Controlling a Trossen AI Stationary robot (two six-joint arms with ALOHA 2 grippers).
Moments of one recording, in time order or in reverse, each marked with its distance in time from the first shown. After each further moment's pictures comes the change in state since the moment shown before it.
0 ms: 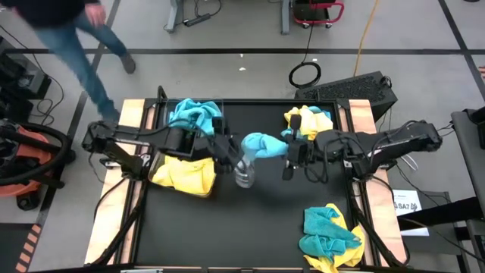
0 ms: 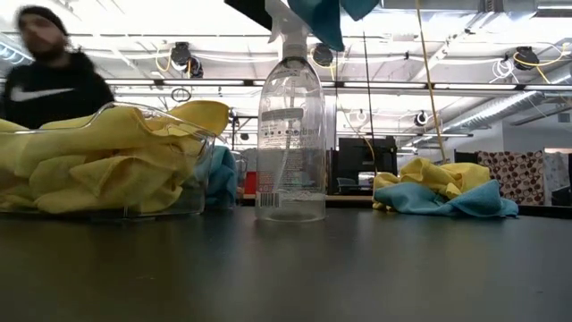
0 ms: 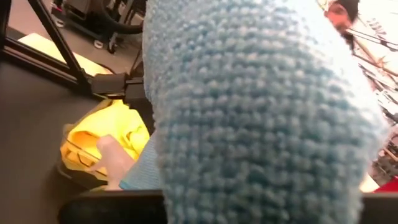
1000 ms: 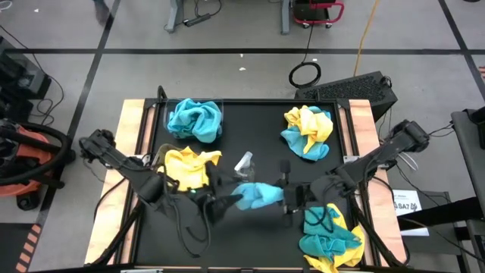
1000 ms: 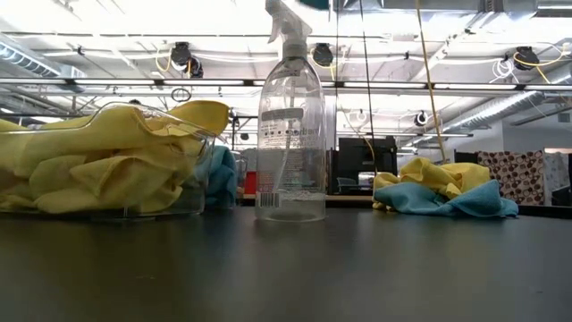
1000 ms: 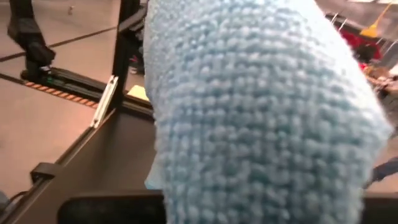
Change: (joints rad) left arm -0.474 0.050 0.080 0.321 -0.334 0.190; right arm 0.327 0.184 0.000 0.167 0.095 0.300
